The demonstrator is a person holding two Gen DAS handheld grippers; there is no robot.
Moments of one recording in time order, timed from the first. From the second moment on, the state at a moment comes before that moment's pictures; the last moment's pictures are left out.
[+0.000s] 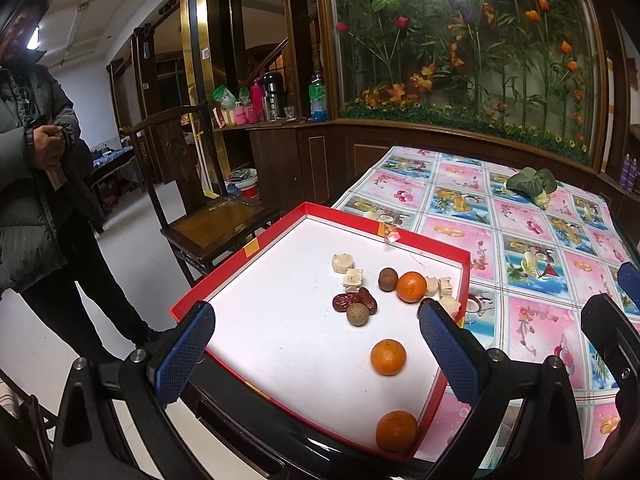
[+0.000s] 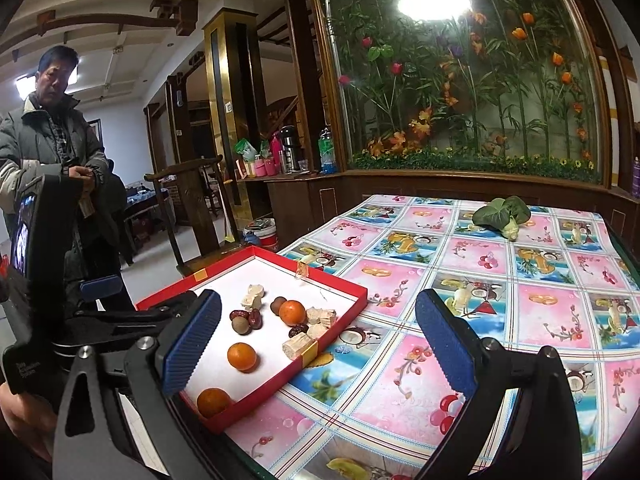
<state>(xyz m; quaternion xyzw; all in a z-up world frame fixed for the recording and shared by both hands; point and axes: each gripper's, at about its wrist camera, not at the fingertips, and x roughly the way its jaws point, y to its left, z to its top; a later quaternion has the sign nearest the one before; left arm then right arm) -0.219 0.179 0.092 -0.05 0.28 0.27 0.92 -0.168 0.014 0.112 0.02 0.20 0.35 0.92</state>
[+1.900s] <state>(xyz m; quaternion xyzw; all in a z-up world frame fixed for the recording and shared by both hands) -0.209 0.221 0.069 -0.07 0.31 0.26 0.91 -0.157 0.072 0.106 -0.02 0.22 0.35 0.91</state>
